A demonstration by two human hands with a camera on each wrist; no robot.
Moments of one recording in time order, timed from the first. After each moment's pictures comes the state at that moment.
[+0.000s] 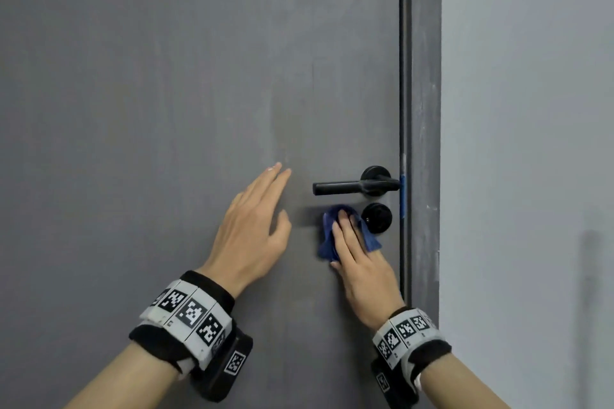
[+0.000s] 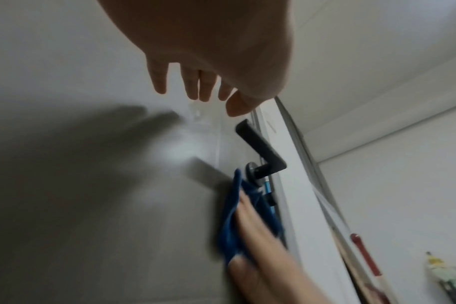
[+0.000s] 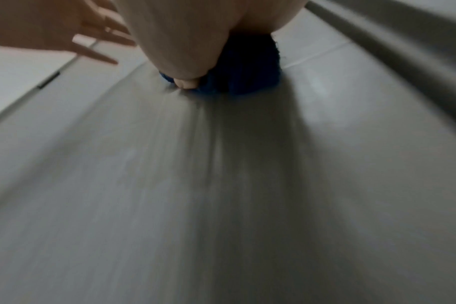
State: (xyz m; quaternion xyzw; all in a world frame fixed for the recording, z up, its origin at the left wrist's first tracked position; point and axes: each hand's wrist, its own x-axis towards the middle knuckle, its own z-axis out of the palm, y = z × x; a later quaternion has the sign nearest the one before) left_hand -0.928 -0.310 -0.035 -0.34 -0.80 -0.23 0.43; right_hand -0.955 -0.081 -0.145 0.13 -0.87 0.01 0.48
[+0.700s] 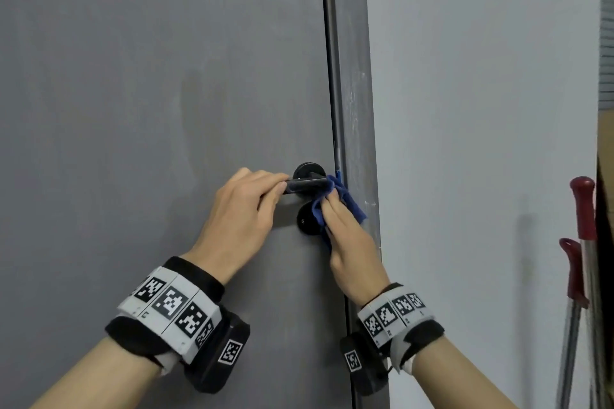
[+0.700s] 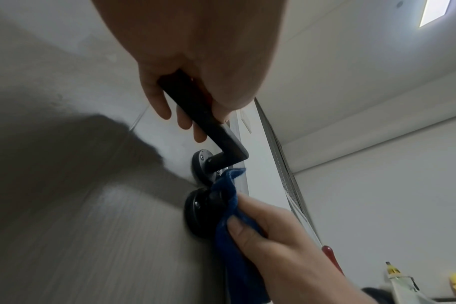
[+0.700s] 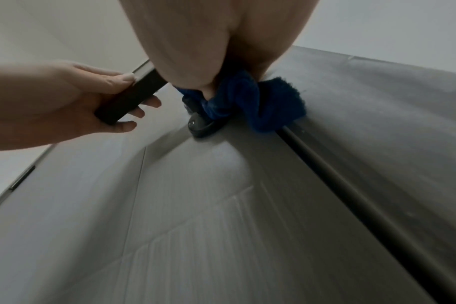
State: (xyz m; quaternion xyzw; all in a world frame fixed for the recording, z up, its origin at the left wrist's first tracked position) left_hand -0.934 -0.213 -0.012 -0.41 -0.73 -0.27 0.47; right_hand -0.933 -0.018 -0.102 0.19 -0.81 0.29 0.47
